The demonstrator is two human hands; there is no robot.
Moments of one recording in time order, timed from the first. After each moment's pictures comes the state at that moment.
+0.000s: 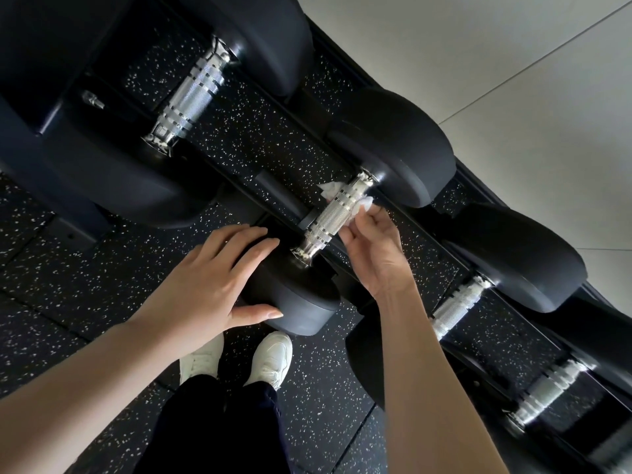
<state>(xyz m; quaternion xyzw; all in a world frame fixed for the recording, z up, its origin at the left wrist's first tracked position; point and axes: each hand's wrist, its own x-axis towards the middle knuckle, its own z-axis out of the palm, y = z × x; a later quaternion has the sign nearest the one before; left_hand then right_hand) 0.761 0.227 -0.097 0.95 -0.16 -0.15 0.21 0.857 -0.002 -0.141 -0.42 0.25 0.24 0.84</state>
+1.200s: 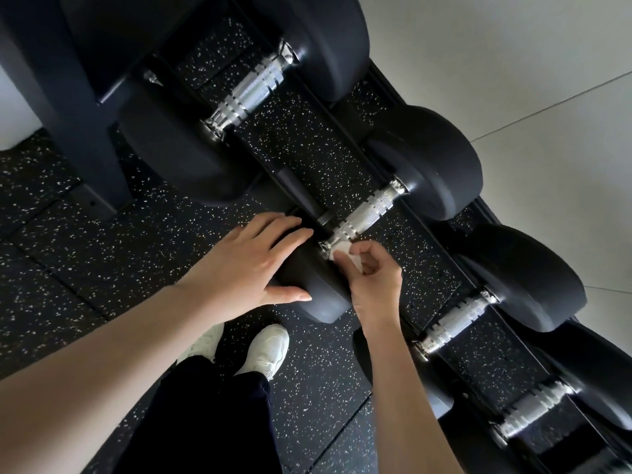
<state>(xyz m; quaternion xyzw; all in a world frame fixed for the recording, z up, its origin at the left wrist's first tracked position) 0.758 0.226 -0.098 0.95 -0.15 -0.14 0.23 0.797 0.029 -0.106 -0.84 0.19 0.20 0.46</state>
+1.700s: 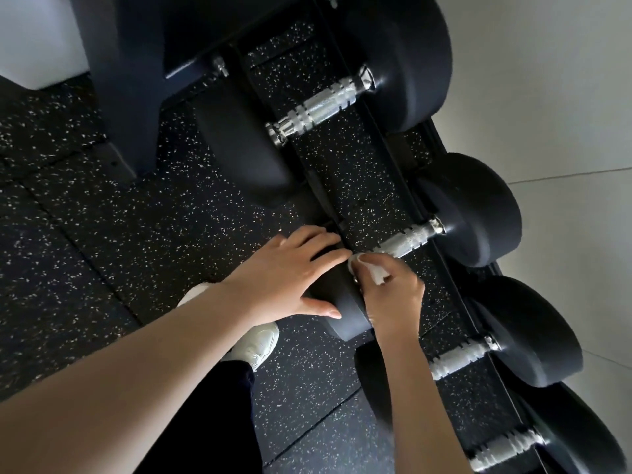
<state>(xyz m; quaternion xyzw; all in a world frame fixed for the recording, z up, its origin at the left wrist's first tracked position) 0.755 0.227 -0.106 0.93 -0.11 -0.14 0.31 0.817 0.056 -0.087 -0.95 0.00 0.18 0.25</state>
